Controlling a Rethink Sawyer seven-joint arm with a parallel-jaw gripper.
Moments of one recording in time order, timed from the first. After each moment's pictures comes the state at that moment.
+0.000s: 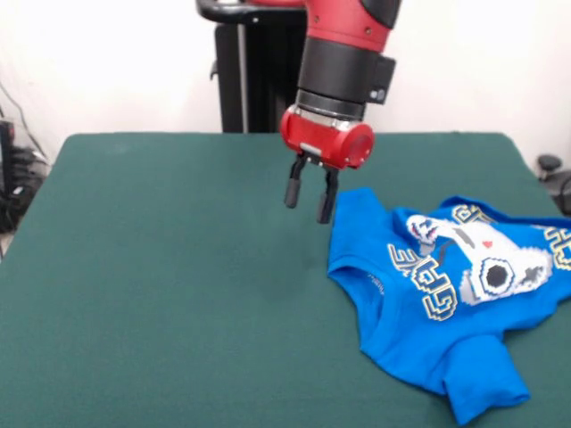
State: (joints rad) arm -0.04 -0.57 -0.15 1.94 0.24 -0.14 2.28
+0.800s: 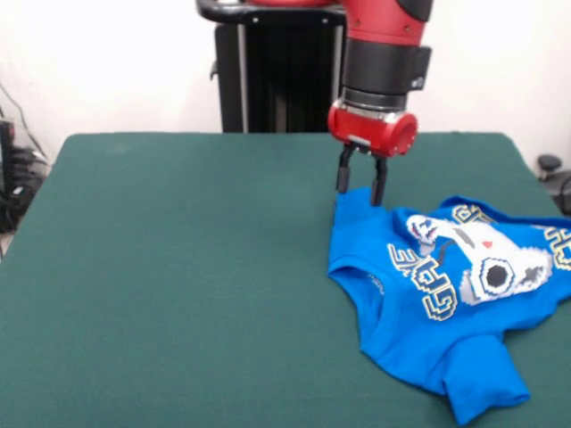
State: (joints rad) arm -0.05 -0.60 -0.05 2.06 0.23 -0.14 2.28
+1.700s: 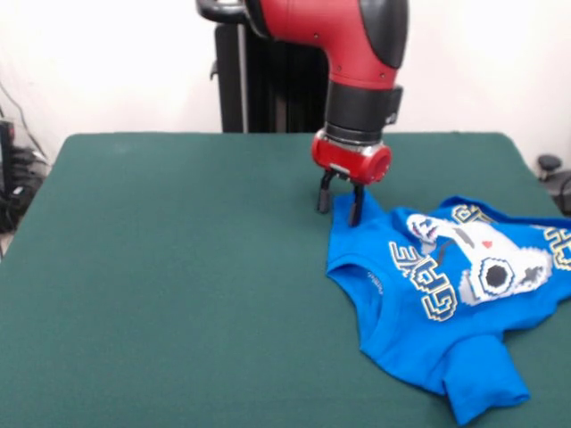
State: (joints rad) arm -0.10 -0.43 -0.05 2.06 0.13 -0.29 2.28
